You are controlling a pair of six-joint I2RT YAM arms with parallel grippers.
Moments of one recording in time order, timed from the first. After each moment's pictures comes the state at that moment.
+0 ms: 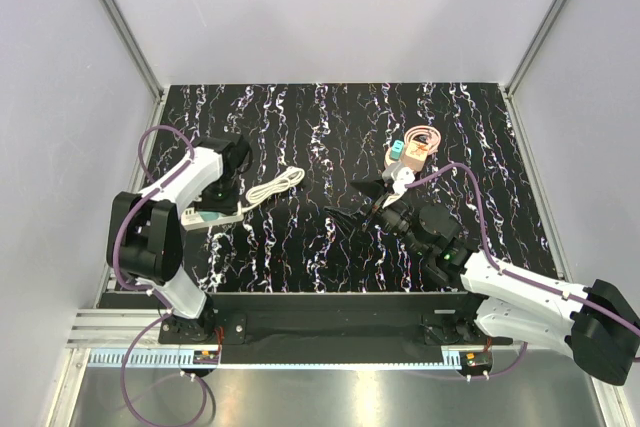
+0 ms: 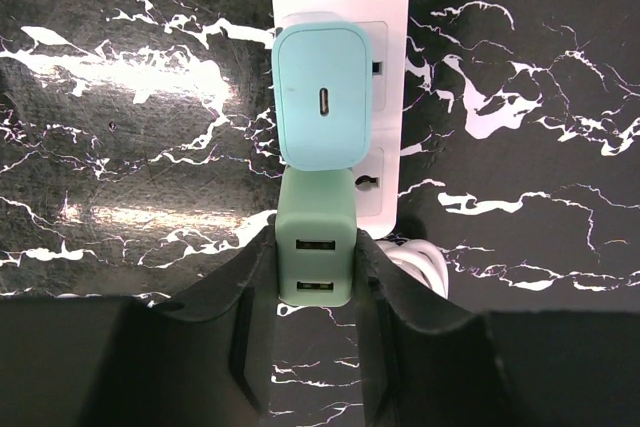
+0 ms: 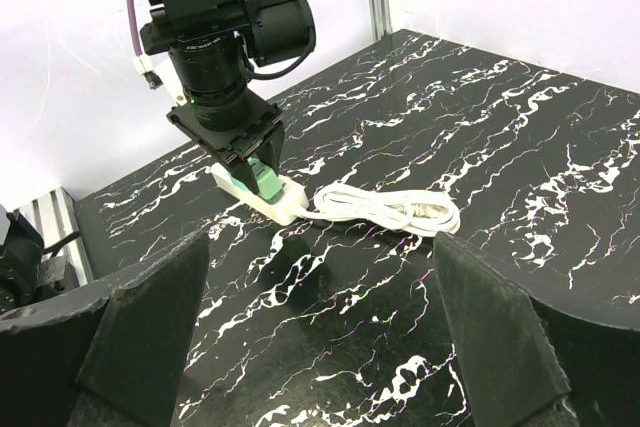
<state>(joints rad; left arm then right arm) -0.24 1.65 1.18 -1.18 -0.36 -2.02 0.88 0.97 0.46 0.66 -0.03 0.20</state>
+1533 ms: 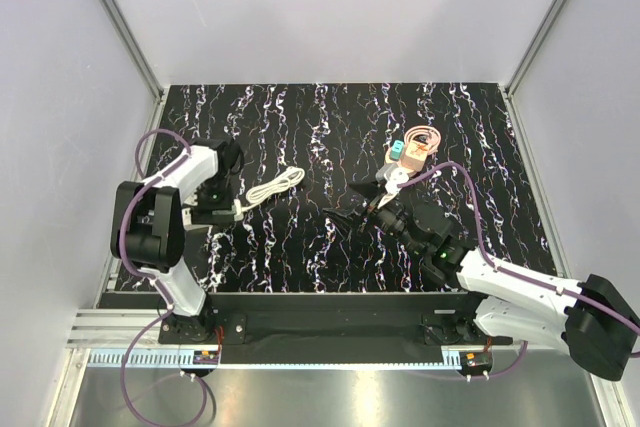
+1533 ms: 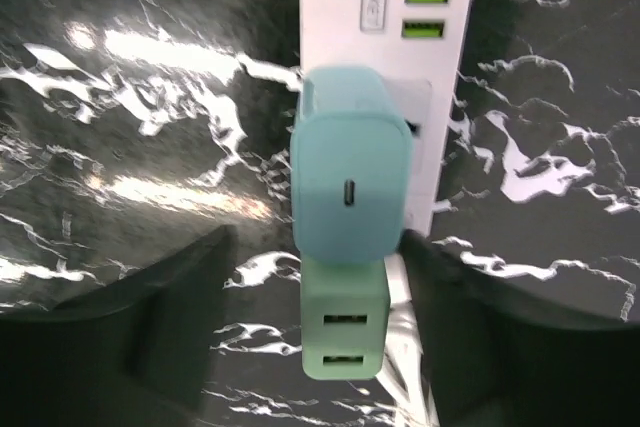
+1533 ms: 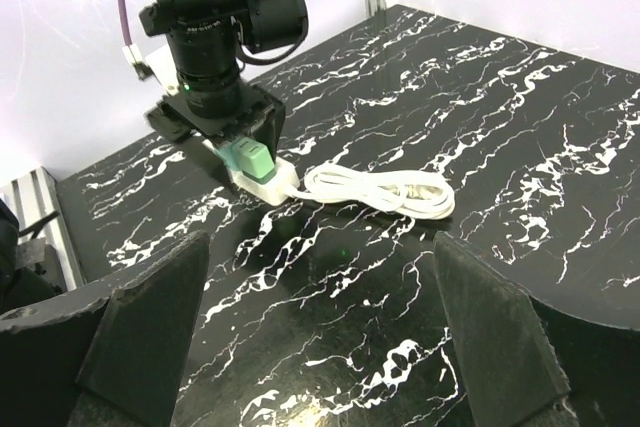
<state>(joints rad) -0.16 1.72 1.17 -1.15 -0.31 -1.99 0.88 1.01 0.46 0.64 -0.03 0.18</state>
